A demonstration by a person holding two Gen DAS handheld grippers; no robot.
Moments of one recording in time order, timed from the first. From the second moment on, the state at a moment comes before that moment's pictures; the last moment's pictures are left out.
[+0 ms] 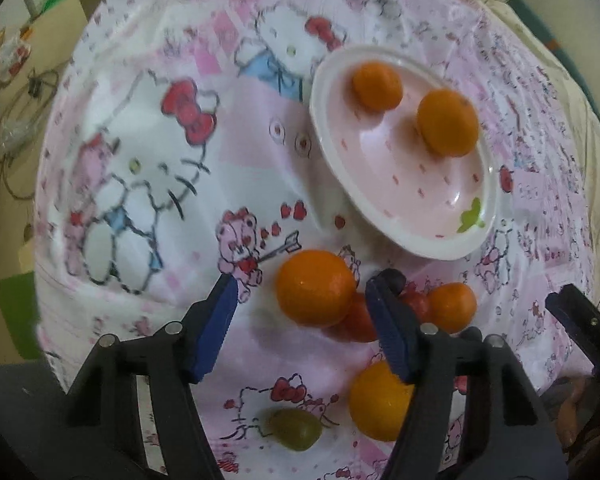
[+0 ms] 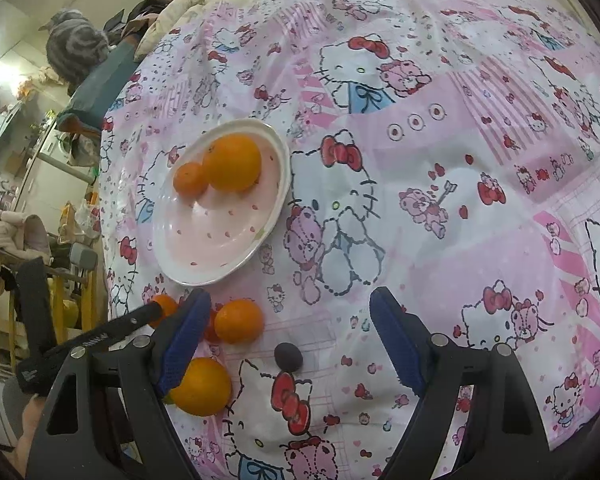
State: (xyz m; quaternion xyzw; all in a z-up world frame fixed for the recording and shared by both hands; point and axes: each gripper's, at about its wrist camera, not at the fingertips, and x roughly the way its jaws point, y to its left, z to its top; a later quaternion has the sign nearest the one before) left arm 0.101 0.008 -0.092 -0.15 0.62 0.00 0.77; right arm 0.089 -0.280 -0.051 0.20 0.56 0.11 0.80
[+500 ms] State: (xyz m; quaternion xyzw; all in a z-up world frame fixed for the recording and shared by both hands) left arm 0.100 0.001 -0.082 -0.15 0.61 -0.01 0.78; right arm 0.086 -0.257 -0.068 0.09 0.61 0.12 0.78
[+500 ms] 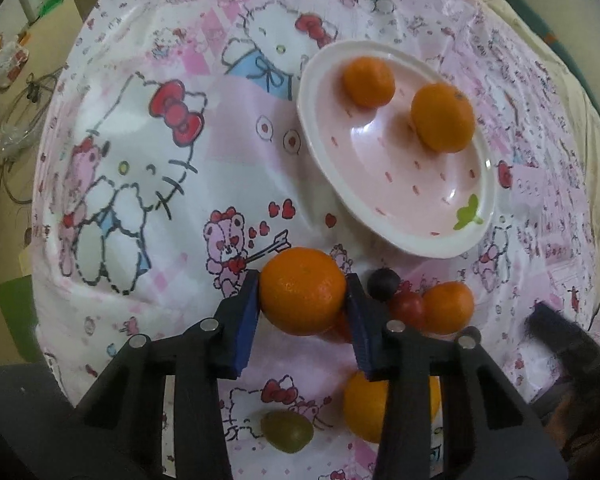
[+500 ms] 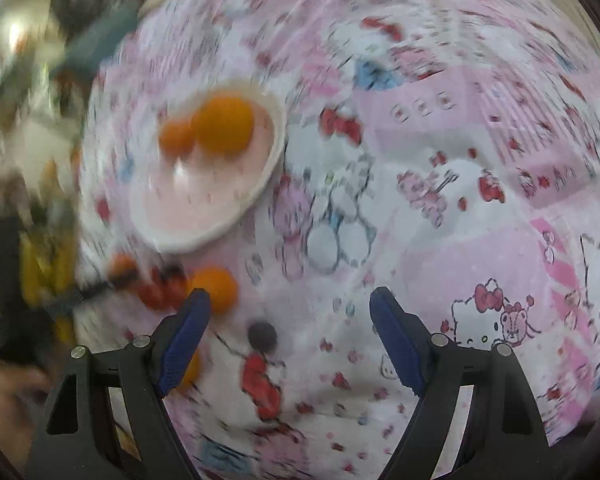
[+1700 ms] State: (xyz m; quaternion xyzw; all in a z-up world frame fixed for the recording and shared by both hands) left arm 0.087 0.012 -0.049 -0.12 0.56 0.00 0.82; right arm 0.074 -0.205 -0.081 -0.05 0.60 0.20 0.77
